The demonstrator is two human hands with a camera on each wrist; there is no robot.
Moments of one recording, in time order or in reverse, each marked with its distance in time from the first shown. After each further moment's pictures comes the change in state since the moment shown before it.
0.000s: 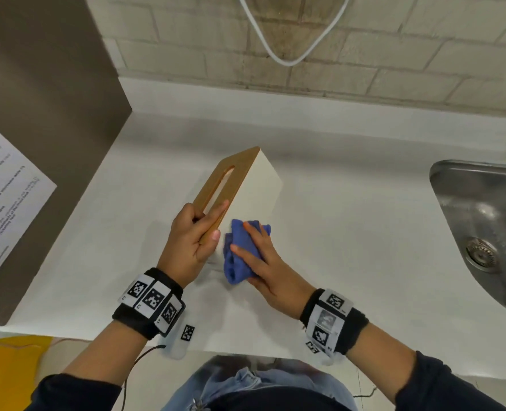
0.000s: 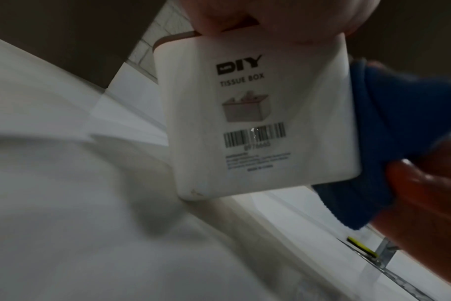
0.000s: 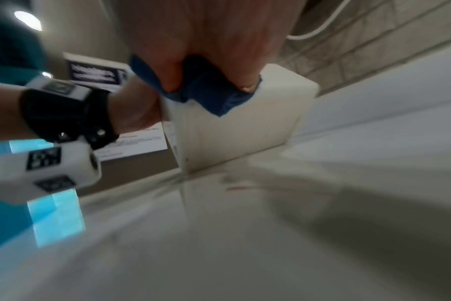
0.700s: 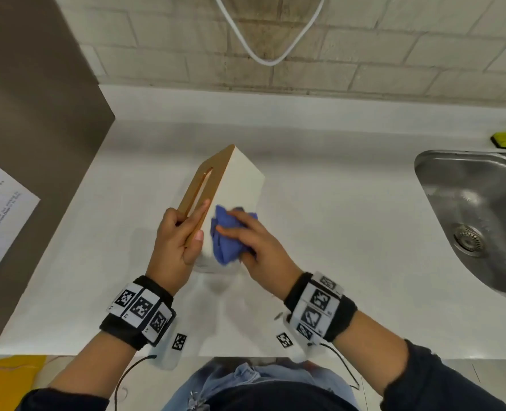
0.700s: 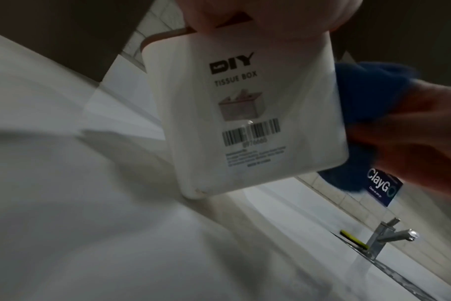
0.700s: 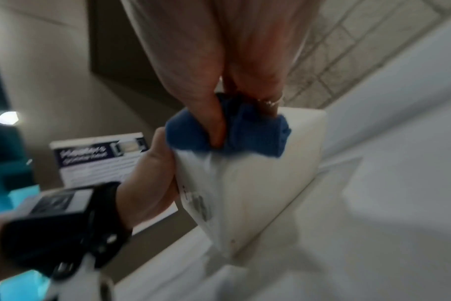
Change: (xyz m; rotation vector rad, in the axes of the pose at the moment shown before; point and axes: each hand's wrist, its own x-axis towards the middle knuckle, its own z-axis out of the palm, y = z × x) left_hand 0.000 -0.006 -0.002 -0.023 0.045 0.007; right_hand 0.029 -0.034 -0.021 0.043 0.242 0.078
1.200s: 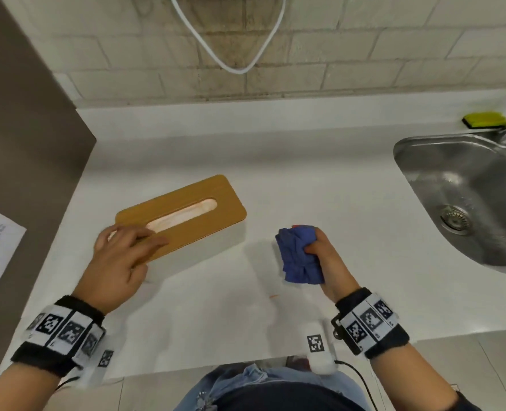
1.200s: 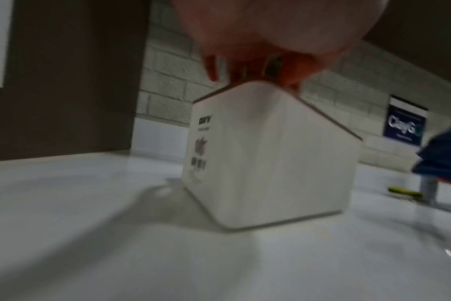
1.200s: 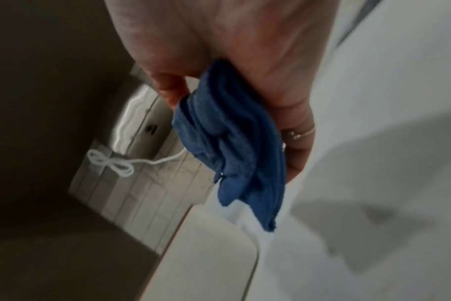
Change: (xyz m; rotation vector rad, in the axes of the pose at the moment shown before) left_hand 0.004 -0.026 -0.080 0.536 -0.405 0.132; right_hand -0.049 0.024 -0.062 0.848 0.203 0.677
